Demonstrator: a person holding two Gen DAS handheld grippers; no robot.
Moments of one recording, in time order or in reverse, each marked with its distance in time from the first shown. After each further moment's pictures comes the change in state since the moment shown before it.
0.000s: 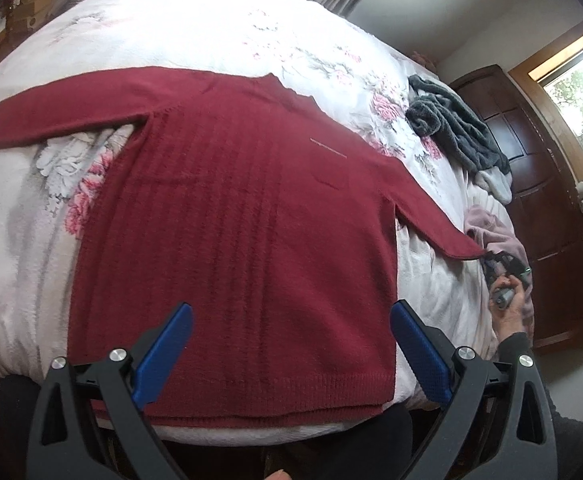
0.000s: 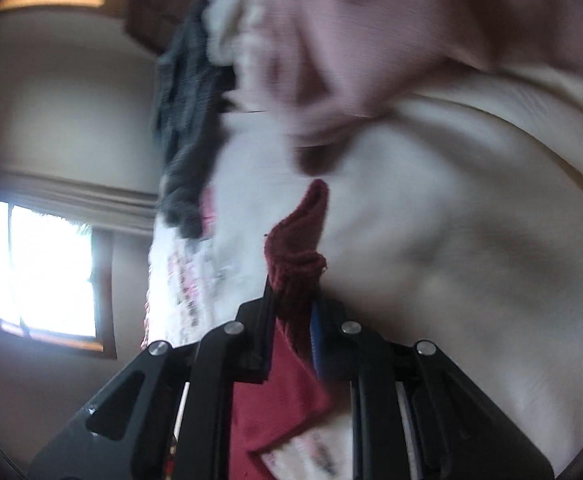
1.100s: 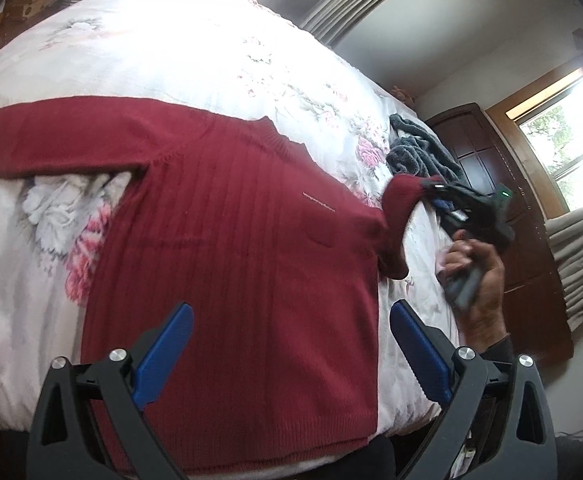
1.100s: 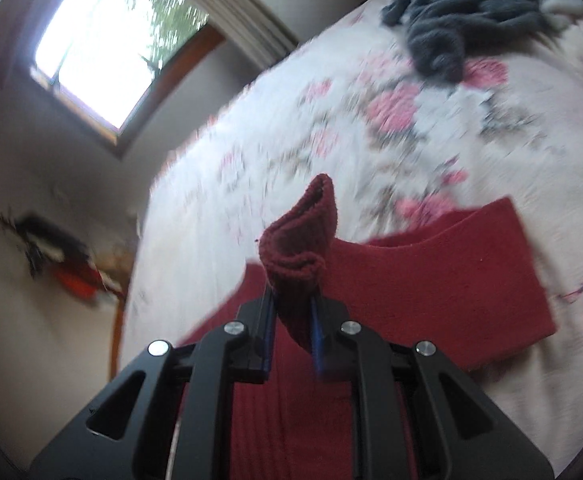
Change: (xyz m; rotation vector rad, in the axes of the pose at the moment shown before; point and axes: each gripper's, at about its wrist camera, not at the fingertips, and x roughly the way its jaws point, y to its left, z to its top) left arm -0.002 0.050 0.063 -0.023 -0.081 -0.142; right arm 0.104 0.271 -0.326 -0.705 0.305 0.032
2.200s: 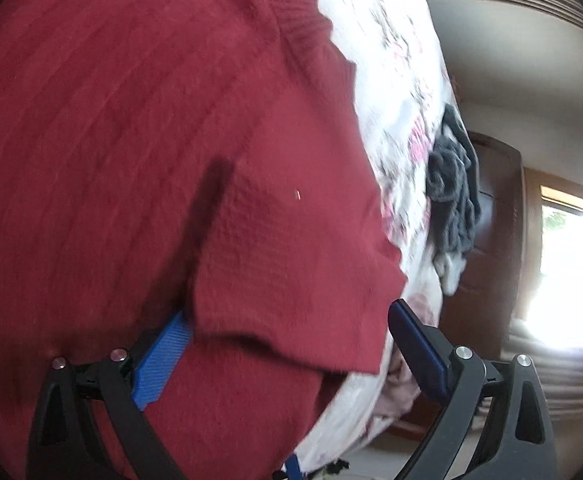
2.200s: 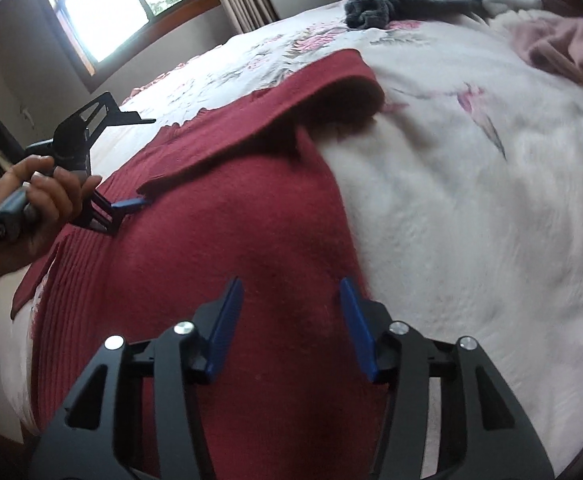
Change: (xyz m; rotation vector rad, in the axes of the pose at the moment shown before) left arm 0.327 0.015 0.098 -0.453 0.319 -0.191; right arm -0.054 -0.136 -0.235 -0.169 -0.028 -0.202
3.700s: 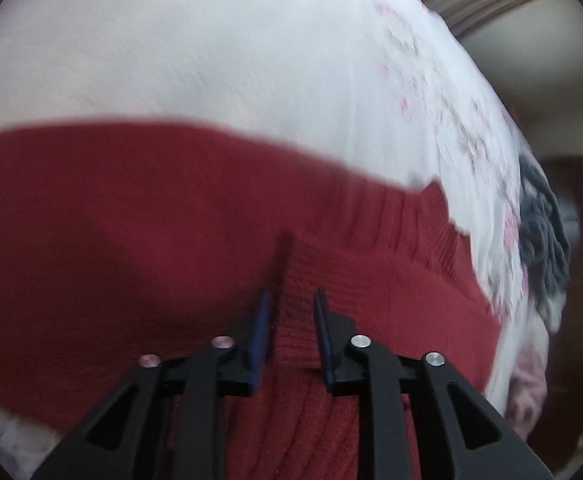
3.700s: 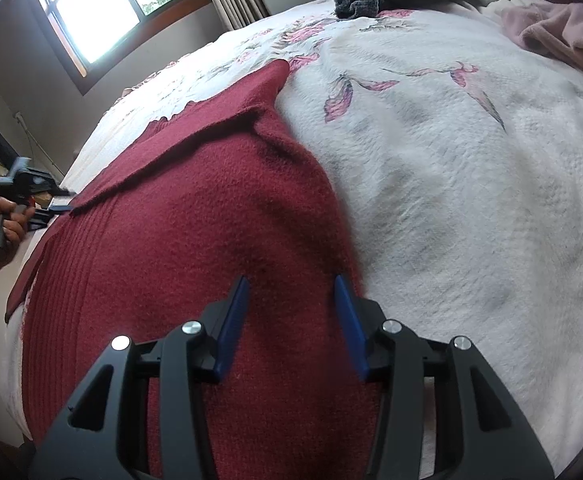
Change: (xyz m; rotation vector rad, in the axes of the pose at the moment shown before) left arm -0.180 0.044 0.087 0.208 -0.344 0.331; right arm 0.011 -0.003 -0.002 0.010 0.014 -0.020
